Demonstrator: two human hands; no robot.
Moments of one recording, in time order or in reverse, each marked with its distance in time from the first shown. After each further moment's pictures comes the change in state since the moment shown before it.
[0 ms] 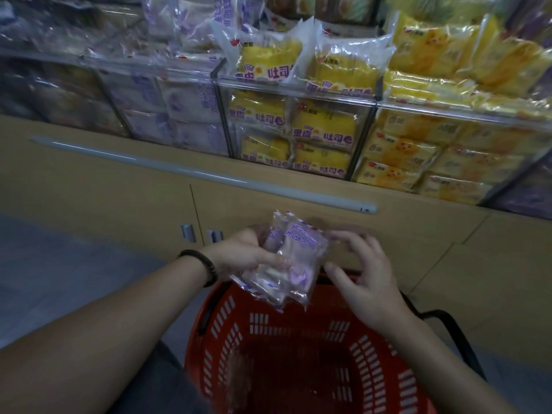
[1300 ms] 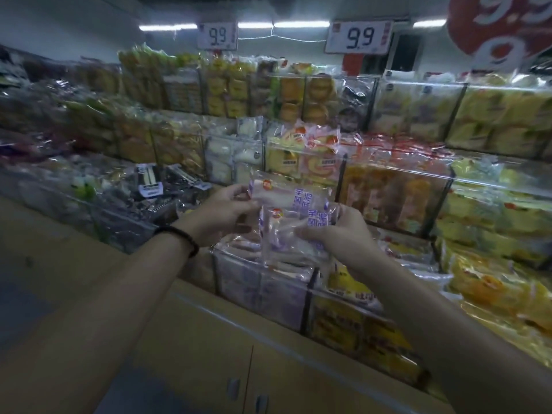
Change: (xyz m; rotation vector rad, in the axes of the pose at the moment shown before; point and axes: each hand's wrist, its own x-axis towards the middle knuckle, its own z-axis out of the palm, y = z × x) left_hand -0.110 0.248 -0.302 -0.172 0.545 0.459; right_hand 0.326 -0.292 -0.002 0.301 -0.121 0.104
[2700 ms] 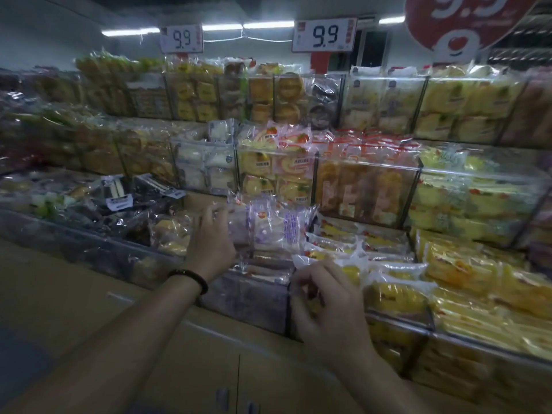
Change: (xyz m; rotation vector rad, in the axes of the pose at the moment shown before) left_hand 0.044 -0.081 0.033 0.964 0.403 0.325; right_hand -0.099 0.052 0.016 -0.414 0.322 -0.632
